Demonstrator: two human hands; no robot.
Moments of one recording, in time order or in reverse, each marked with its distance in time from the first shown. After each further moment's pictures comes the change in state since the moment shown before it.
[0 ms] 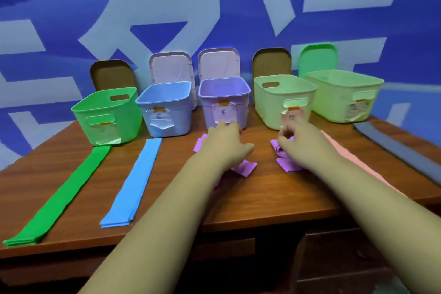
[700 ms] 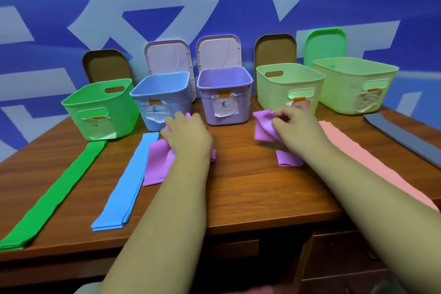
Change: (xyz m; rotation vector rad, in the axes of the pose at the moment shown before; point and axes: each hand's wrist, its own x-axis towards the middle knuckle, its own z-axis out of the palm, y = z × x) left_hand 0.038 -0.067 0.021 0.230 0.343 -0.384; right_hand 0.022 -0.015 0.020 0.290 0.045 0.035
